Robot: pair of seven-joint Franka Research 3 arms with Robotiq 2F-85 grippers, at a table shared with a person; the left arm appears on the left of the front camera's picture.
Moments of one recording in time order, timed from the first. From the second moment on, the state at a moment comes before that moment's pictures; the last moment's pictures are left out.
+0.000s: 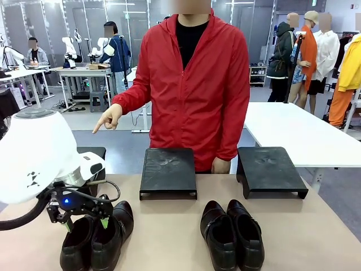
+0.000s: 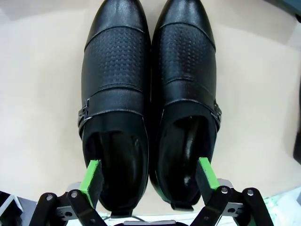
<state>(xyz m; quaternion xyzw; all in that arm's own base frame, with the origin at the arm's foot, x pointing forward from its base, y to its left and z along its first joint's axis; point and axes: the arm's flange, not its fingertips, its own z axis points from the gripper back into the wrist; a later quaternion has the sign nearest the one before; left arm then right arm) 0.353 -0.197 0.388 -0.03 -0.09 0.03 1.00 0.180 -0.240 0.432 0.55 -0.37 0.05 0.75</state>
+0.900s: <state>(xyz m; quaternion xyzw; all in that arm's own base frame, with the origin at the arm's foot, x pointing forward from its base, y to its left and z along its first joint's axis) 0.365 -0.204 0.341 0.00 -0.08 0.05 1.00 0.180 -0.240 0.432 0.55 -0.37 0.05 0.75</state>
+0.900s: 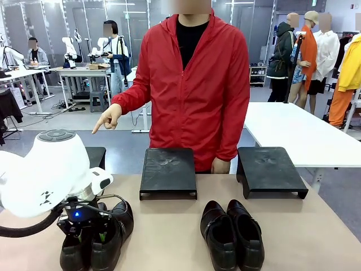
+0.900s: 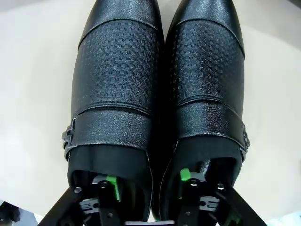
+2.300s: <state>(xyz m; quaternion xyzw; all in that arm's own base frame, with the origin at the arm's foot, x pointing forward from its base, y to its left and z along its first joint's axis) 0.325 -0.113 0.521 -0.03 -0.21 -0.02 0.98 0.180 -0.240 0.431 0.55 -0.37 0.05 0.75</state>
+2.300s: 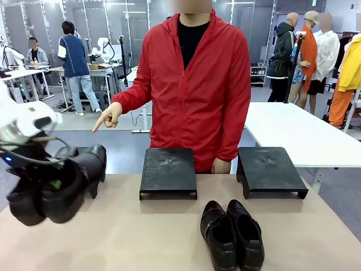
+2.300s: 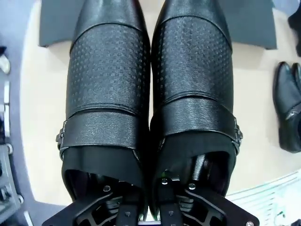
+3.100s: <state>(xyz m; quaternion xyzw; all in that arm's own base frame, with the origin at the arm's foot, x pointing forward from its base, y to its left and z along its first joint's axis) 0.368 -0.038 0.520 -0.04 -0.29 -0.08 0.95 0.180 -0.240 0.431 0.55 -0.37 0.05 0.75</state>
